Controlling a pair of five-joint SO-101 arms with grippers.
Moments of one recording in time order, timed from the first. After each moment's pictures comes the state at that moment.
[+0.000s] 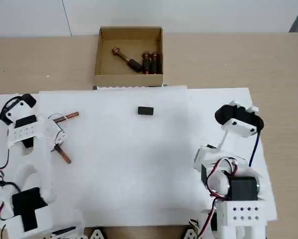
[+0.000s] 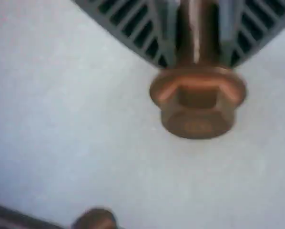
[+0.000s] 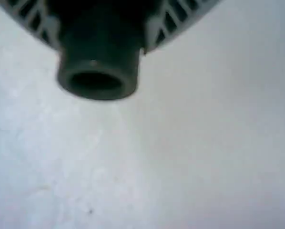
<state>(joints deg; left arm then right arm) -23.9 -2.6 35.8 61.2 30.4 -4.0 -67.4 56.1 78.2 -21.8</state>
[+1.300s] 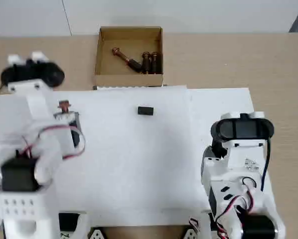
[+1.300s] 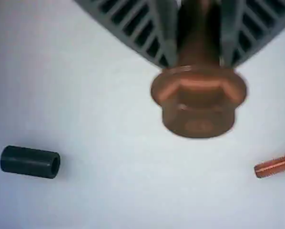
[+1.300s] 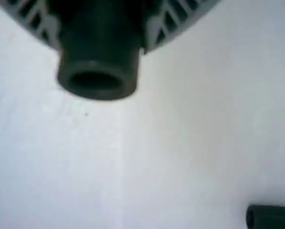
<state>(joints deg) -3.2 -52.9 24.0 85.8 11.3 -4.0 -83.5 44.9 87.3 -3.6</state>
